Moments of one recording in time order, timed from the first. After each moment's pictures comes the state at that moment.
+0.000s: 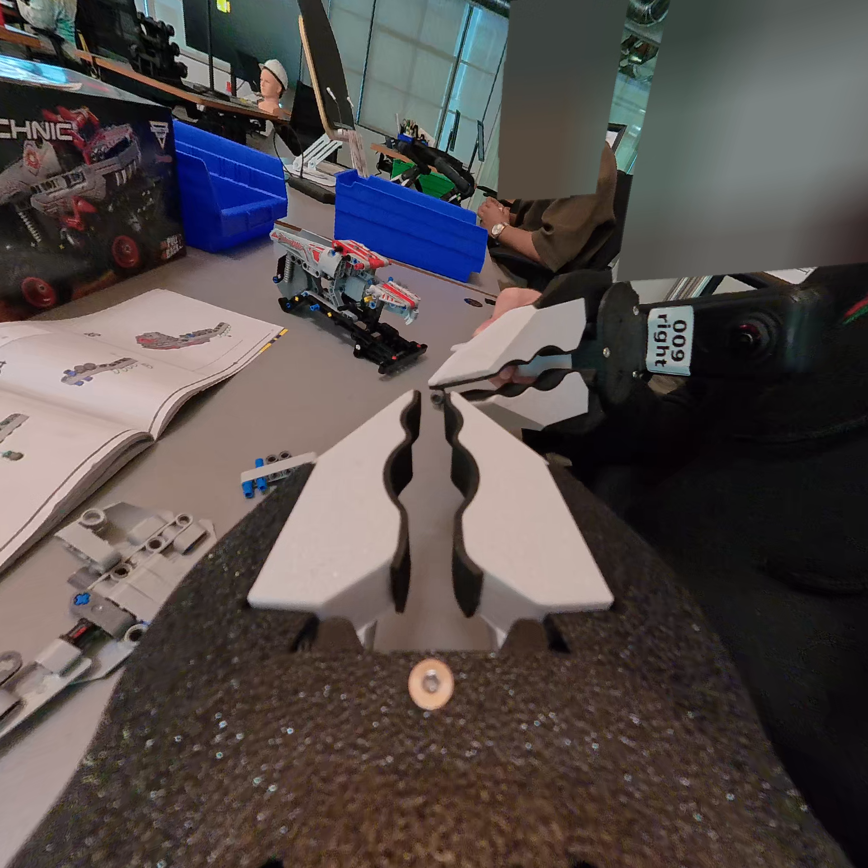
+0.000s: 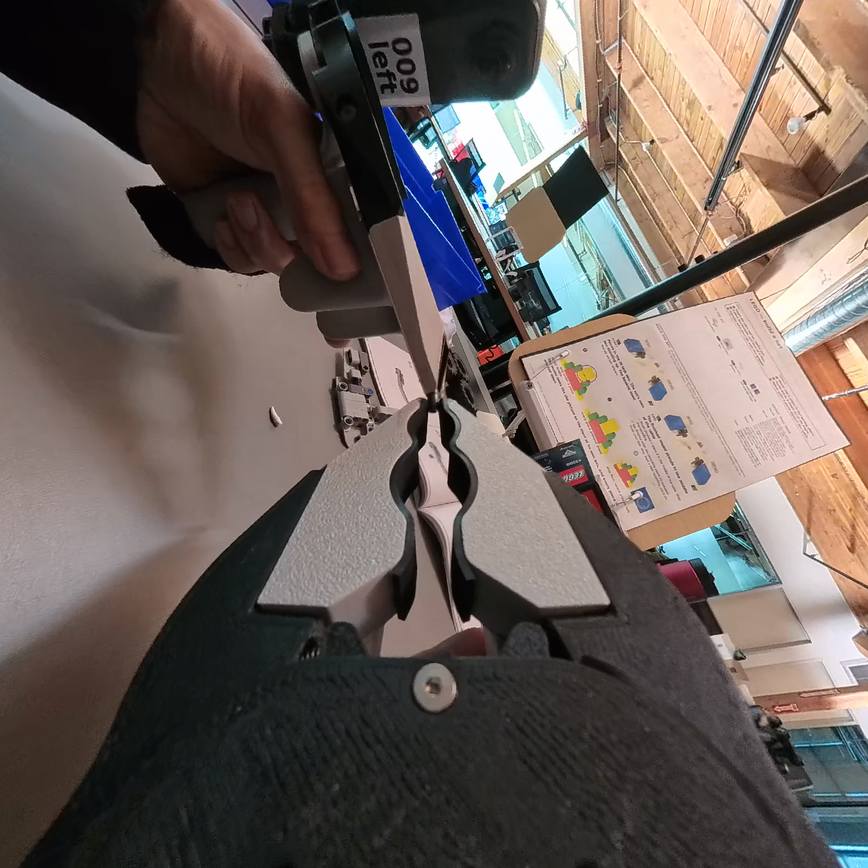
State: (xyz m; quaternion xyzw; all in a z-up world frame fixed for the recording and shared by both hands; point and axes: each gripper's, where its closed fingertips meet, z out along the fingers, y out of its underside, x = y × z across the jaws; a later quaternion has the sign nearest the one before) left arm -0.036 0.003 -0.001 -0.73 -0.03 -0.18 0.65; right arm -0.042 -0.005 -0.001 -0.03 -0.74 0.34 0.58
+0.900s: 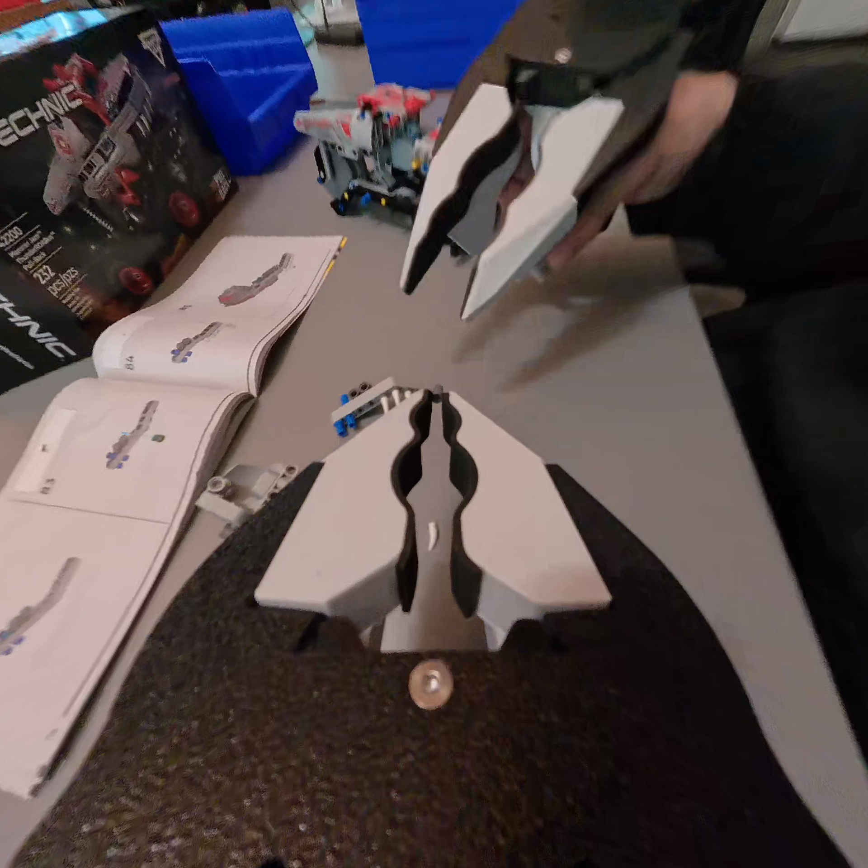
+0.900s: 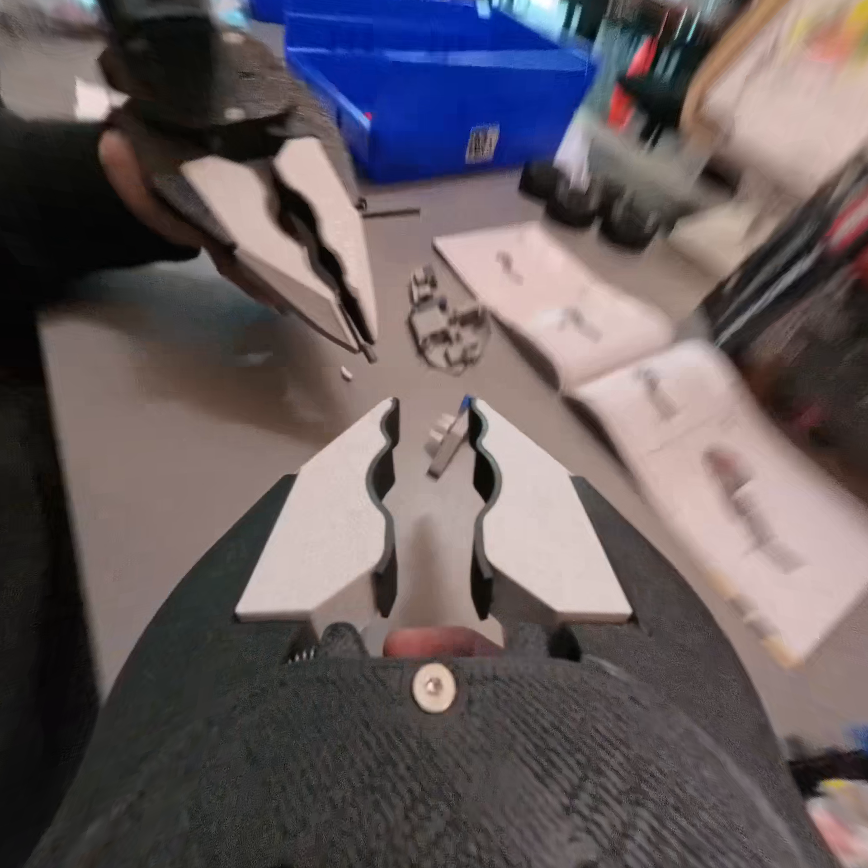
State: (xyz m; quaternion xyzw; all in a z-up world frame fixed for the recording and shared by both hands) left arm -0.055 0.008 -0.054 -0.83 0.07 0.01 0.55; right arm -0.054 0.044 -0.038 -0.30 -0.79 0.47 0.26
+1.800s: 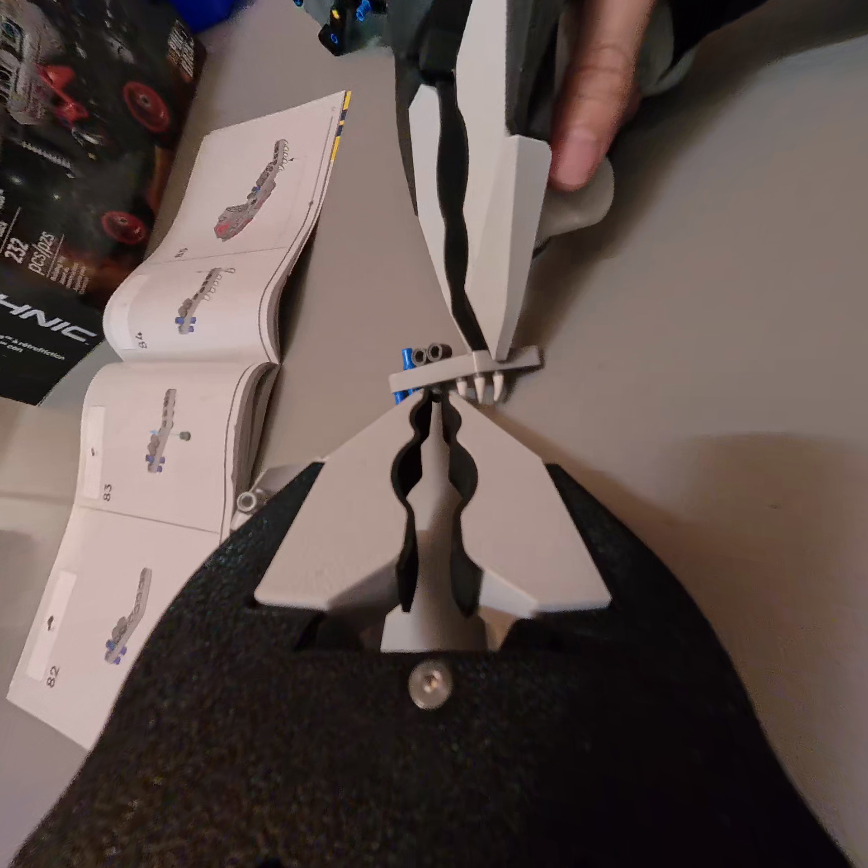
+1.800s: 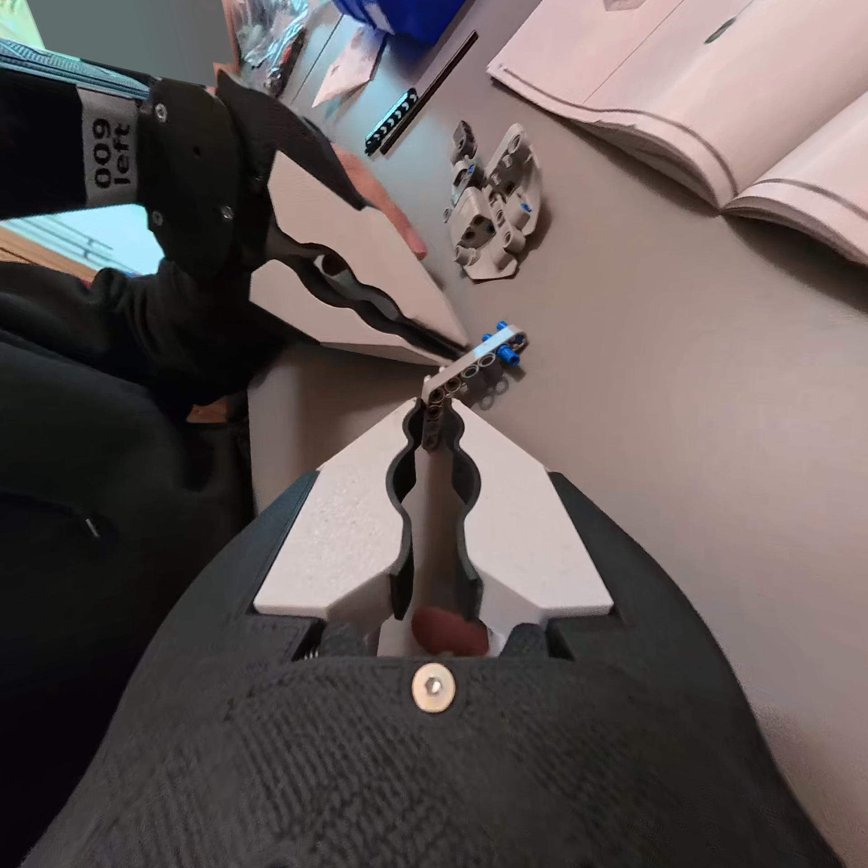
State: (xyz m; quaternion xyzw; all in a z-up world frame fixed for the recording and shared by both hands) left arm -0.087 0.031 -0.106 -0.89 0.13 0.11 0.42; right arm -0.067 0.031 -0.097 -0.43 -0.74 0.51 -0.14
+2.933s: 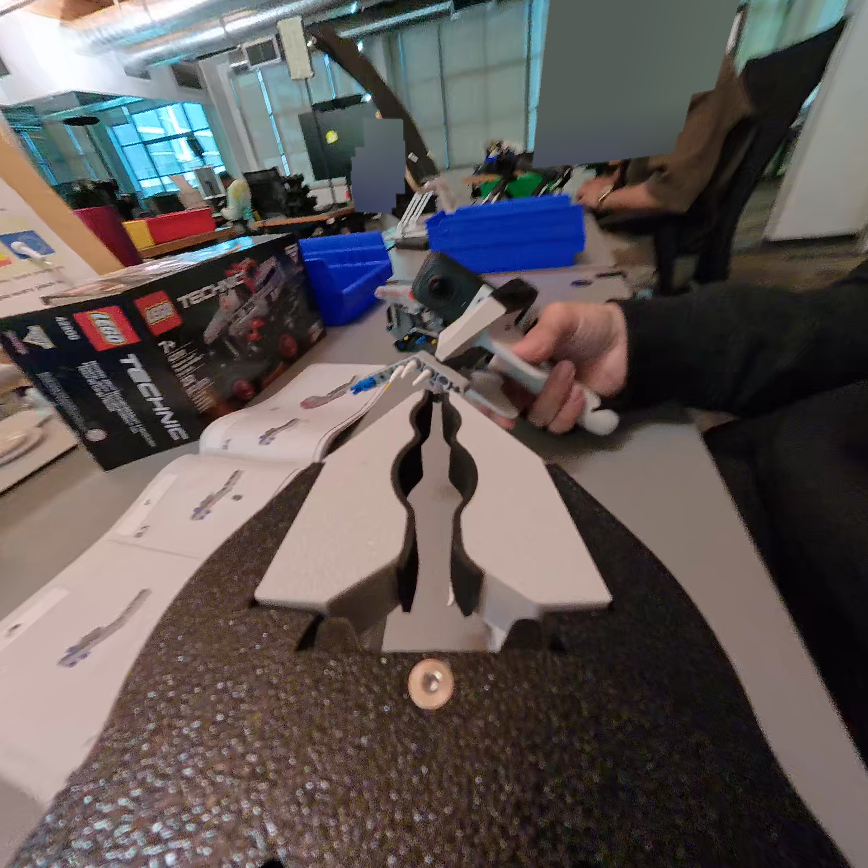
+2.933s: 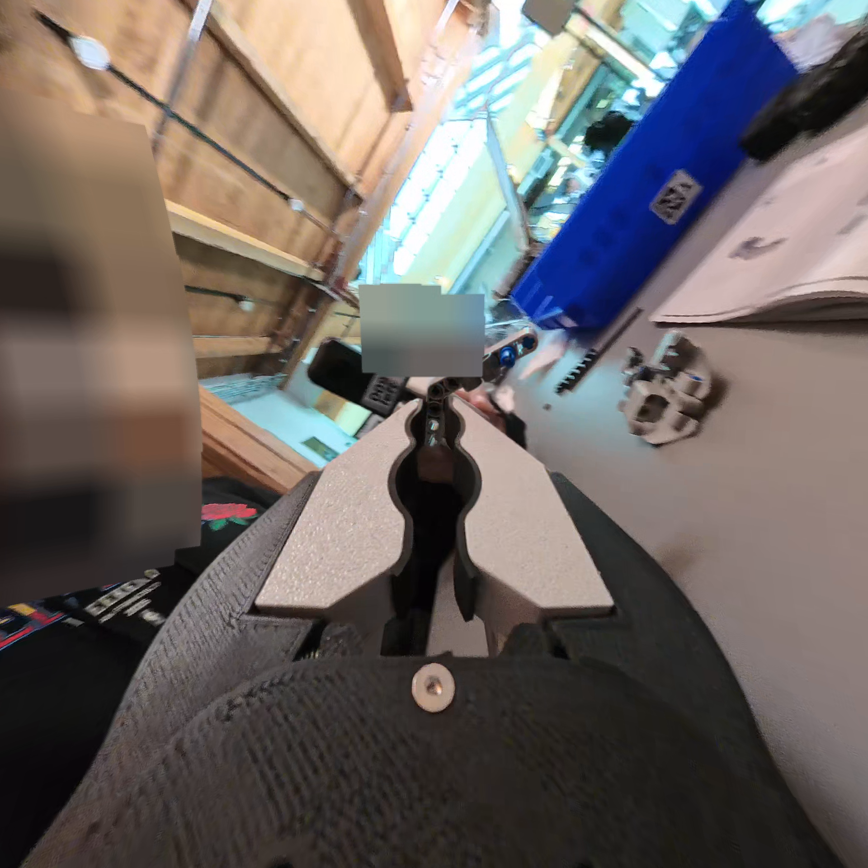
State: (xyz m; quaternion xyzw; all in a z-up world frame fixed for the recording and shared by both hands) left arm -0.064 -0.008 0.000 -0.72 0.04 0.04 0.69; right arm -0.072 0.019 -0.003 -0.40 -0.45 0.77 -0.22
